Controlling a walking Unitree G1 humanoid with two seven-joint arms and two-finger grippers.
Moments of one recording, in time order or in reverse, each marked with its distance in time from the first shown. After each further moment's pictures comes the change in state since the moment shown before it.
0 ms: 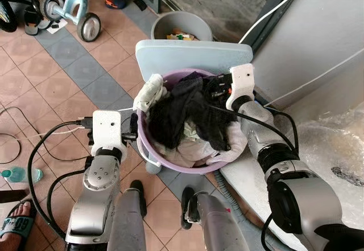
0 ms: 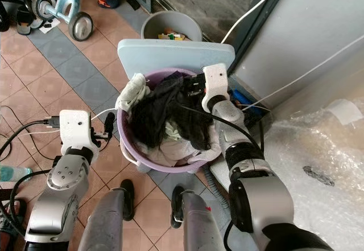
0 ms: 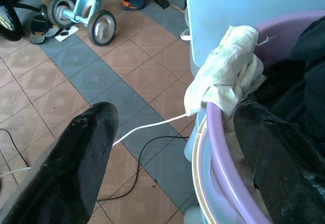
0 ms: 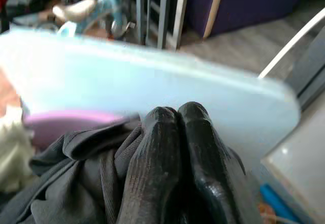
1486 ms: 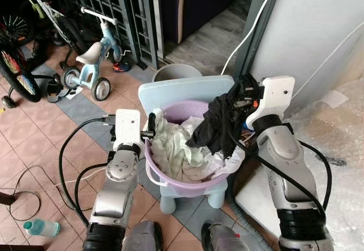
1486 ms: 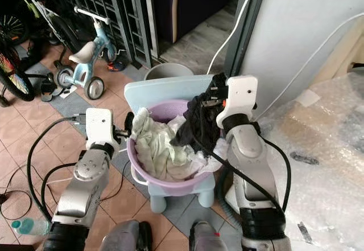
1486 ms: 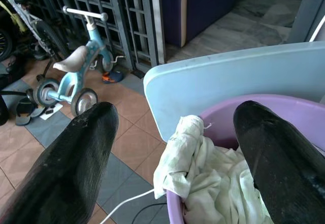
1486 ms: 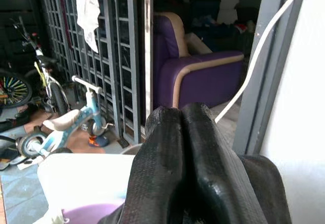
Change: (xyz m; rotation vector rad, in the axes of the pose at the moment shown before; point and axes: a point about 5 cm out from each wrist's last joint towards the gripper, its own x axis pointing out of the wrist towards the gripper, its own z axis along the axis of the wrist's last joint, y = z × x) left arm 0.025 -0.029 -0.009 -0.035 -0.014 -0.066; right arm -0.080 0.016 0.034 0.024 -0.128 -0.061
